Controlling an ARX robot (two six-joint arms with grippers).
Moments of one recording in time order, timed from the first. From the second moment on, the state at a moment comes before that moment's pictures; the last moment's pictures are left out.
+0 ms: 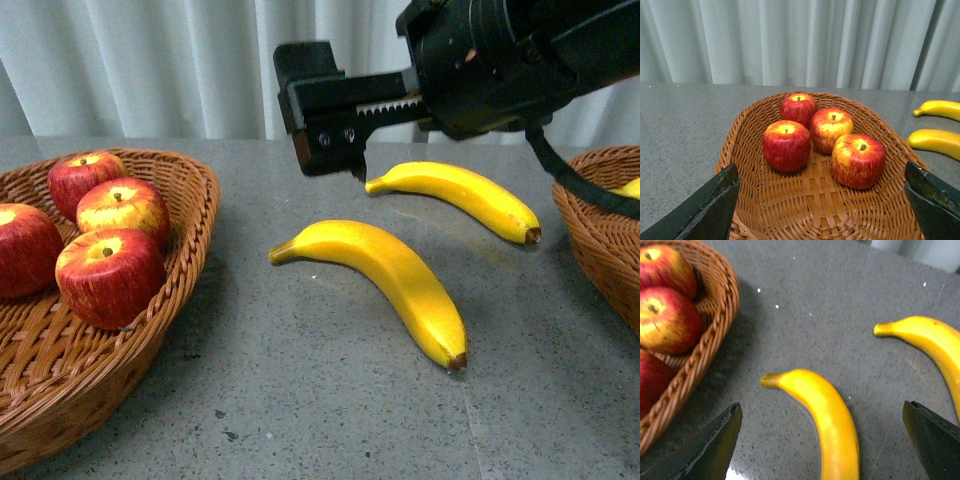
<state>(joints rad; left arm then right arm) 0.00 0.01 0.01 0.00 0.00 -0.01 0.52 1.69 1.12 0.04 0.01 0.02</state>
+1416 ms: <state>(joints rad) 0.00 0.01 0.01 0.00 0.00 -0.01 0.49 1.91 1.10 -0.02 0.03 -0.12</state>
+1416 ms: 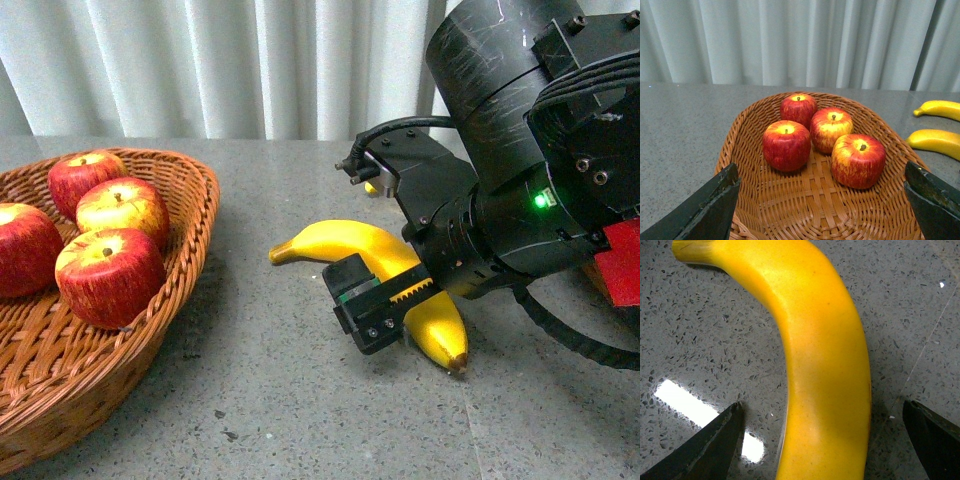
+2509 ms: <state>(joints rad) 0.00 0.01 0.01 0.00 0.00 -0.01 0.11 1.43 0.89 0.27 -0.17 0.03</state>
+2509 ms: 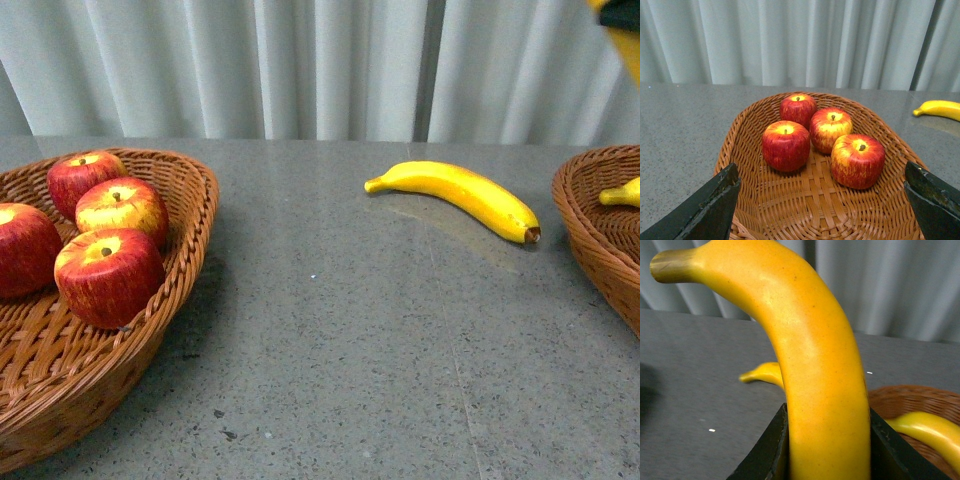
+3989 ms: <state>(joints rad) 0.00 0.01 0.01 0.00 0.00 -0.01 0.29 1.59 1.14 0.12 -0.10 -0.13</state>
